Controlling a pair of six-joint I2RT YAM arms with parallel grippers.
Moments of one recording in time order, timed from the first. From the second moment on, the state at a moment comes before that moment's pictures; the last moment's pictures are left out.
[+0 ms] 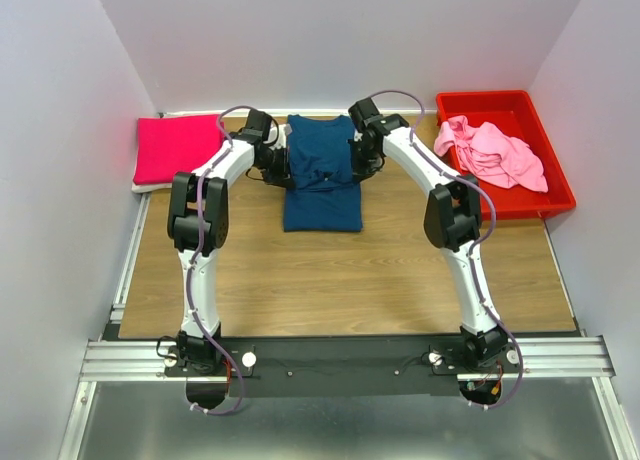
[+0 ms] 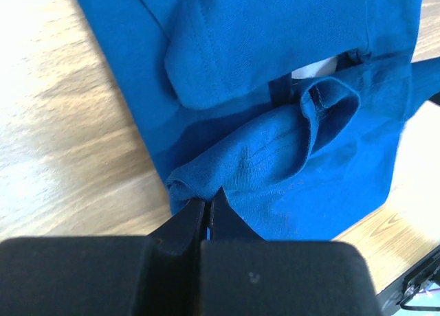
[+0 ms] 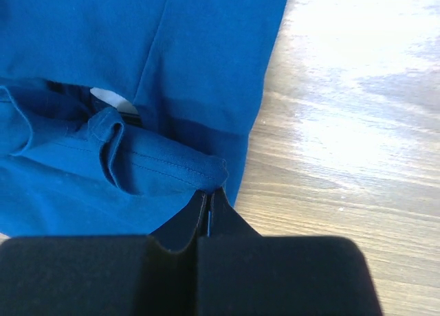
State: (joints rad) left arm -0.20 2.19 1.74 -0.63 0.46 -0.23; right arm 0.46 2.41 2.25 -1.00 -0.01 0.34
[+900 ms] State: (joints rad) left arm -0.17 1.97 1.54 -0.44 0.49 -0.23; right arm 0.46 2.36 2.35 -1.00 -0.09 0.31
